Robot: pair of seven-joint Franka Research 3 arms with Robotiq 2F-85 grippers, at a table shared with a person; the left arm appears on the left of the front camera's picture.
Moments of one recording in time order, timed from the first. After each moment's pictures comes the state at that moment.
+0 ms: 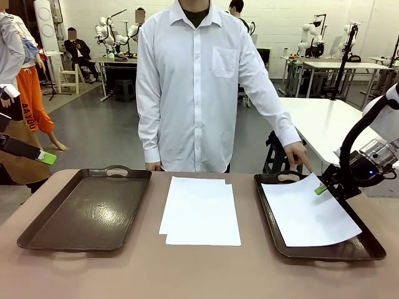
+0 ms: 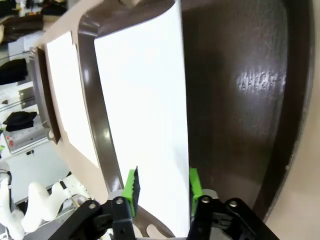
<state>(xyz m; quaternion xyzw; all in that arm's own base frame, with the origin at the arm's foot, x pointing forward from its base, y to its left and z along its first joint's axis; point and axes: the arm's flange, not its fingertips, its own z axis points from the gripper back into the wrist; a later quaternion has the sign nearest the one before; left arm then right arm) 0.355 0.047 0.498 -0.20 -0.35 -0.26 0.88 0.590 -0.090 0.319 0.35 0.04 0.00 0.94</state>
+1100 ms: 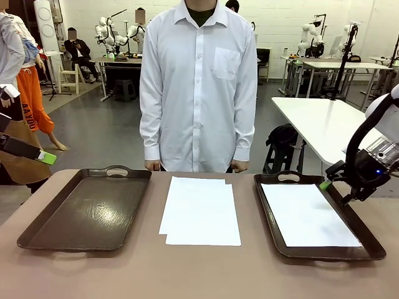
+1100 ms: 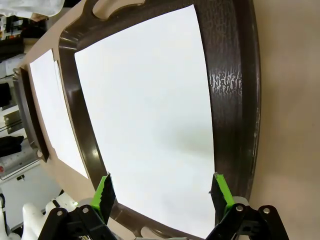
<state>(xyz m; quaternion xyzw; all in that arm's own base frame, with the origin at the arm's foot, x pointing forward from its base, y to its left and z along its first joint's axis) 0.355 0.047 0.498 -0.20 -0.35 -0.26 0.88 0.574 -0.098 0.332 0.30 0.02 -0.05 0.95</state>
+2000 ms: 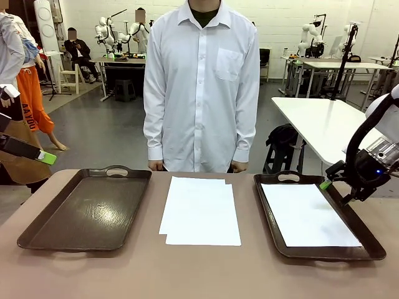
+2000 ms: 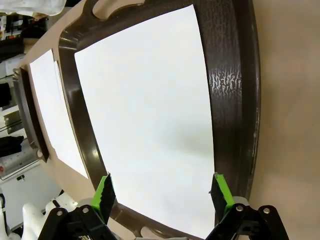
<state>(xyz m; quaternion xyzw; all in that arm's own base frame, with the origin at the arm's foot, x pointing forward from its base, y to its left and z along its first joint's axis) 0.355 0.047 0.498 -0.20 -0.35 -0.26 0.88 0.574 -0.098 0.332 0.30 0.02 -0.05 0.95</state>
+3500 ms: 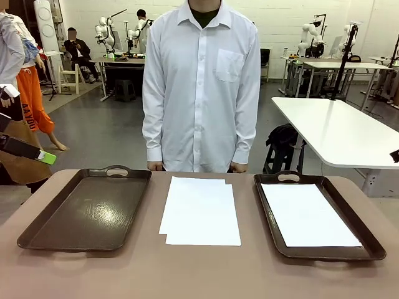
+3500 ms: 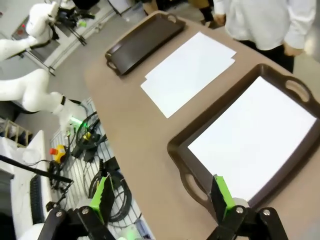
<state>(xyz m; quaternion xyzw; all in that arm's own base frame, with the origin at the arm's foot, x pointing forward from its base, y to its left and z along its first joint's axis) 0.355 0.048 0.499 -0.20 -0.35 -0.26 0.88 0.365 -0.121 0.541 0.37 -0.24 0.36 0.82</state>
